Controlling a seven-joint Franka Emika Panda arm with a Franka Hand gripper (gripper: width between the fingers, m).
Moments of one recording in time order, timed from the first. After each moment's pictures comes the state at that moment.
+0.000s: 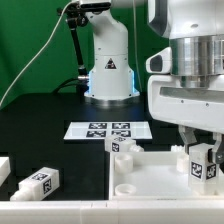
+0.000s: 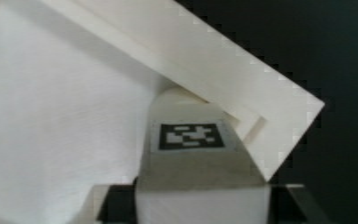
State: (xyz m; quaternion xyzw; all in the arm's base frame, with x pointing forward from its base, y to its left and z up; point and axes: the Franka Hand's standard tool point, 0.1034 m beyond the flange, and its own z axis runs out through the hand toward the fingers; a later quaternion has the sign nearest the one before) arm 0.652 0.141 0.080 -0.86 0.50 -0.04 0.06
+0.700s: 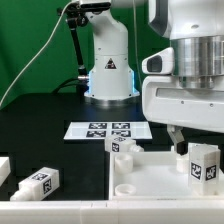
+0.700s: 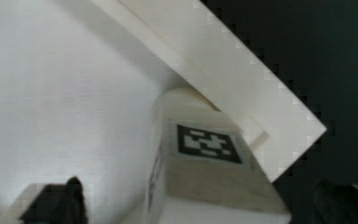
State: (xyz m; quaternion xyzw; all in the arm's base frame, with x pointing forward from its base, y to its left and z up) arm 0.651 0.144 0.079 -0.94 0.34 -0.05 0.04
